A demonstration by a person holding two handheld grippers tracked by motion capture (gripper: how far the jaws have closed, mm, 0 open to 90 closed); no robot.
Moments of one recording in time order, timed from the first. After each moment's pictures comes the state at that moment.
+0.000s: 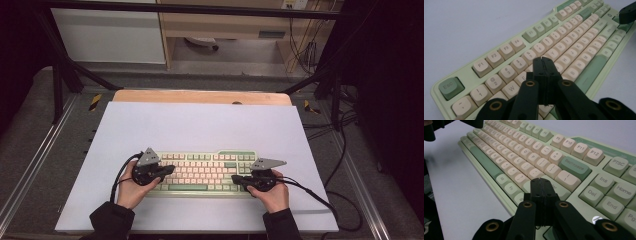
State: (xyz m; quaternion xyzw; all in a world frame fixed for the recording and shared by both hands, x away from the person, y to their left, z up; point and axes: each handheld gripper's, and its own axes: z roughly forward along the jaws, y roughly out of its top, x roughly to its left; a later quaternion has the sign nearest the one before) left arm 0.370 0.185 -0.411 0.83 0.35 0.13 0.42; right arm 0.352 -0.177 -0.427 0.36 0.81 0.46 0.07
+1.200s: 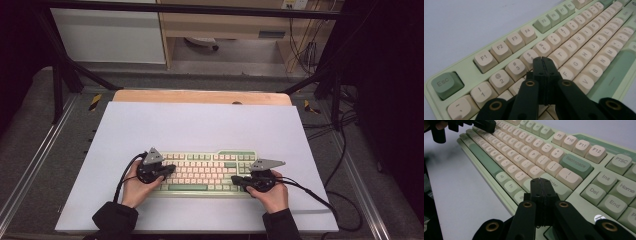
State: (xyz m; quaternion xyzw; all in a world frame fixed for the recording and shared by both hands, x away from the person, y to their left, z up) left arm 0.381 0.182 -0.432 0.83 0.36 0.14 0.40; right arm 0.351 -0.176 -0.429 0.36 0.81 0.45 0.07
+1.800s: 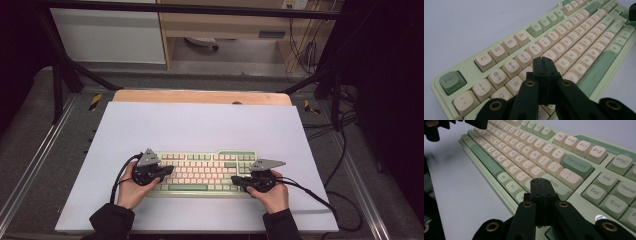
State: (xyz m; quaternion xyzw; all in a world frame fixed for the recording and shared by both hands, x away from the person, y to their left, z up) left arm 0.369 0.191 -0.419 0.83 0.35 0.13 0.42; right arm 0.350 -0.176 -0.427 0.36 0.81 0.45 0.07
